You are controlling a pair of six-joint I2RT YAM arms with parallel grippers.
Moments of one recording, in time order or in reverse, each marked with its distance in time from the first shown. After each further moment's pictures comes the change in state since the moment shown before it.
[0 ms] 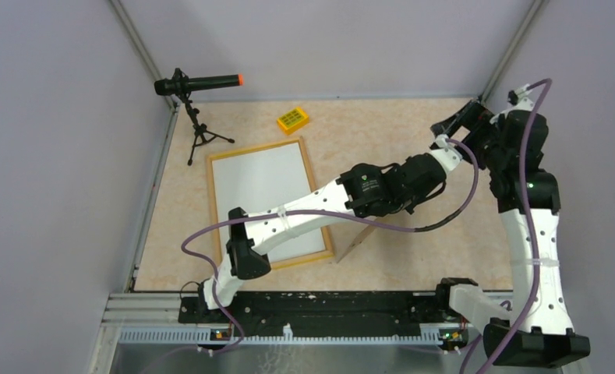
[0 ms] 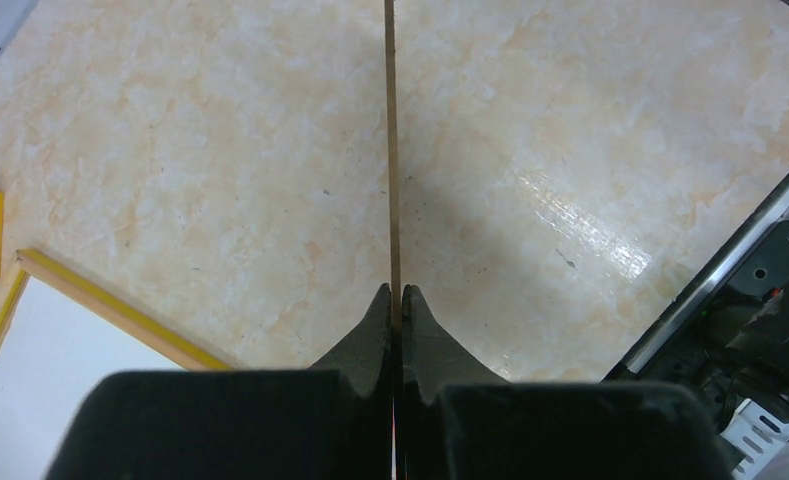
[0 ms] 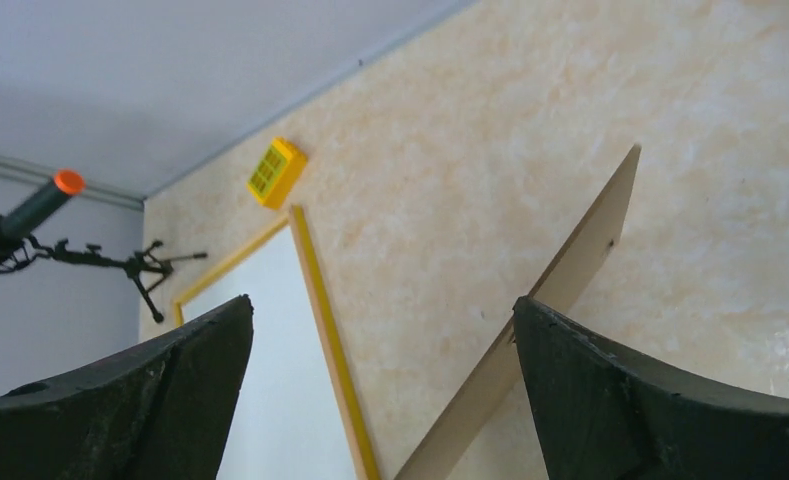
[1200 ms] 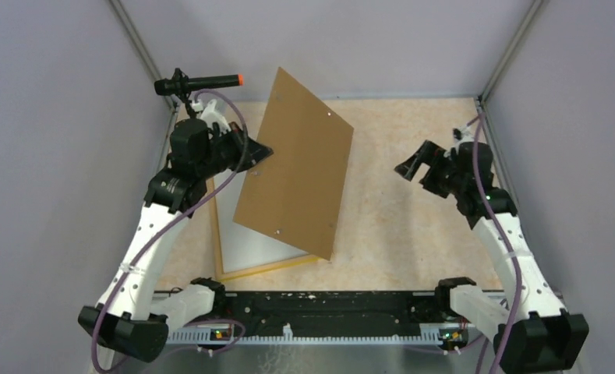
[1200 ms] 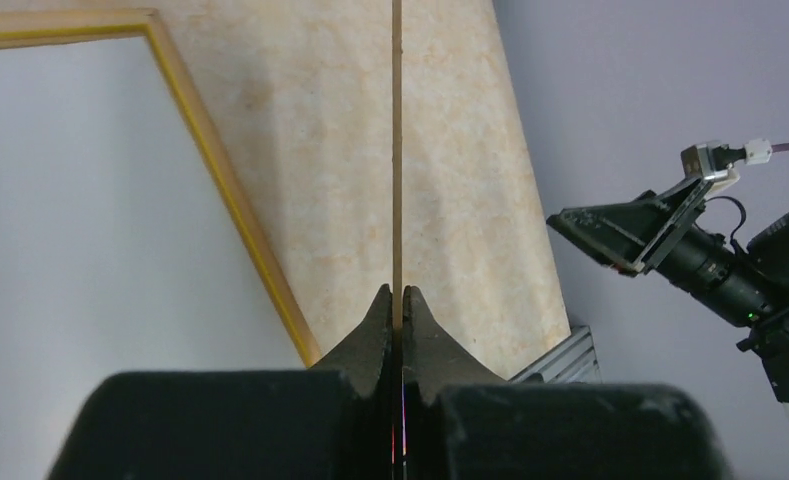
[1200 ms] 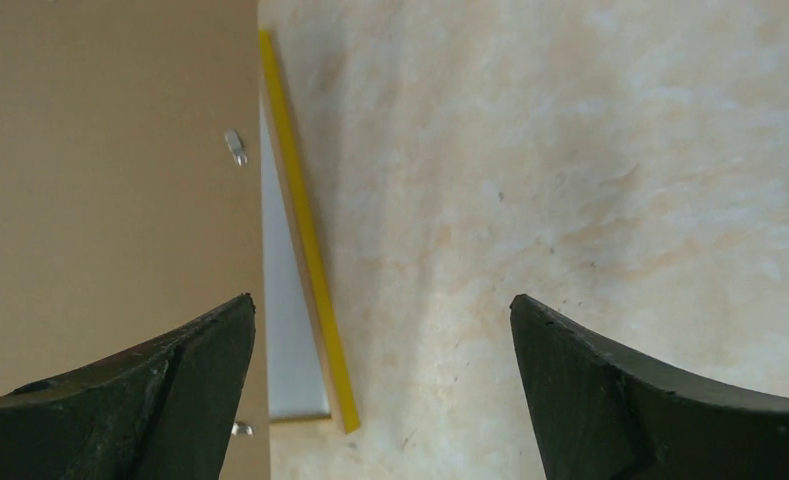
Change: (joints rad) left arm 0.953 -1.020 -1.101 0.442 0.759 -0.498; right arm 0.075 -0.089 -0.370 0.183 -0.069 0.025
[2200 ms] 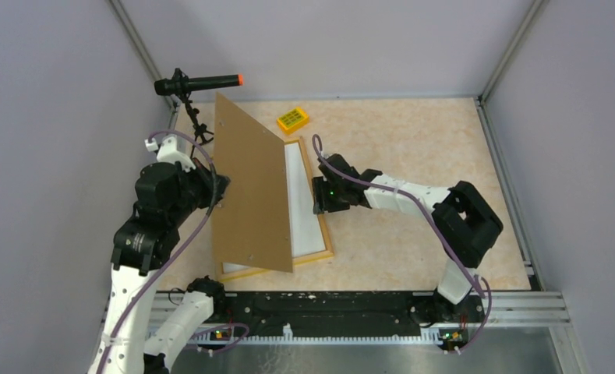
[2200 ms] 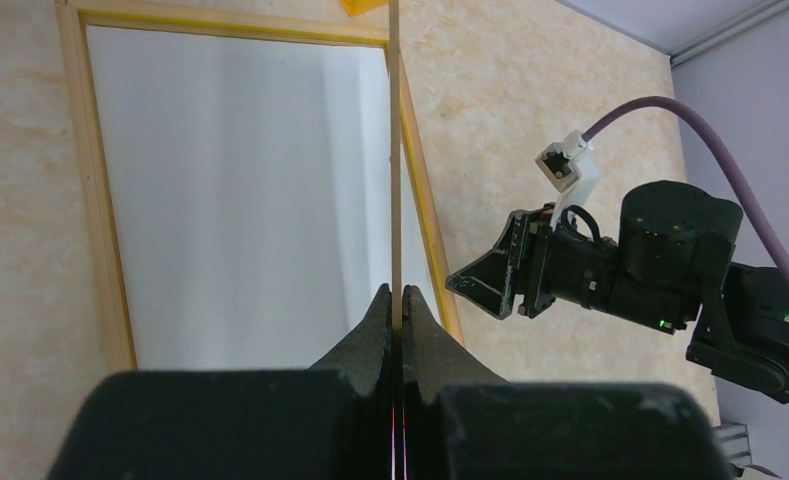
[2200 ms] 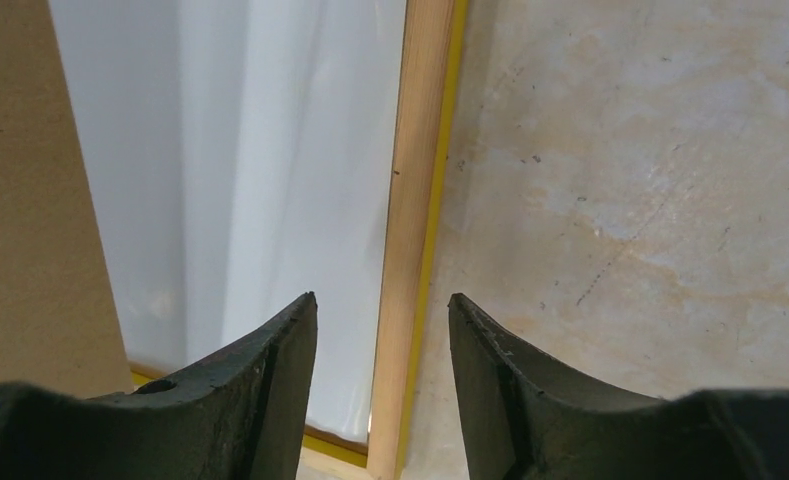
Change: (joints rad) left arm 0.121 -0.363 -0.097 -0.328 -0.304 0.116; right arm 0.776 0.829 0.264 0.142 0.229 -0.029
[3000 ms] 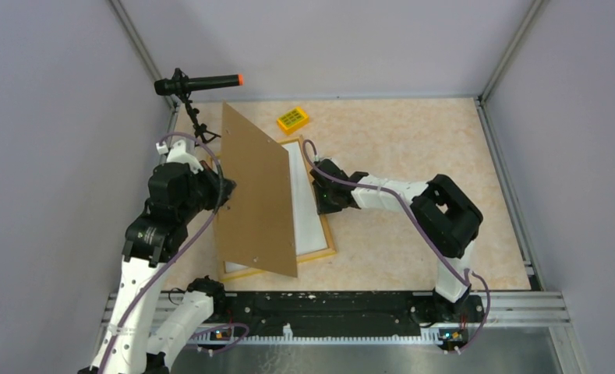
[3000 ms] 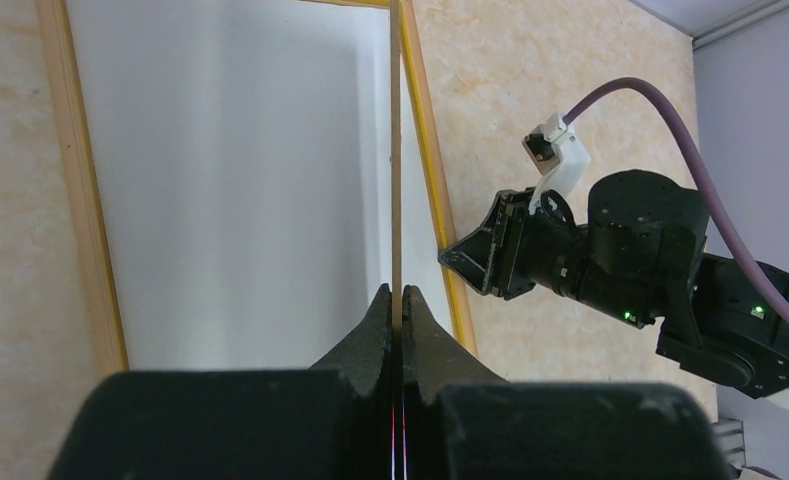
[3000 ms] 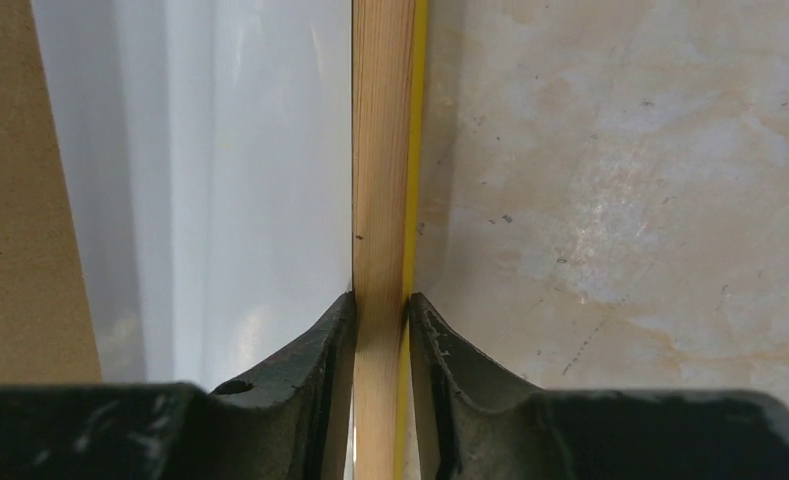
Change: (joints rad) left arm 0.000 0.007 -0.094 0.048 0.013 -0.031; right arm 0.021 0.146 0.056 0.011 0.117 -0.001
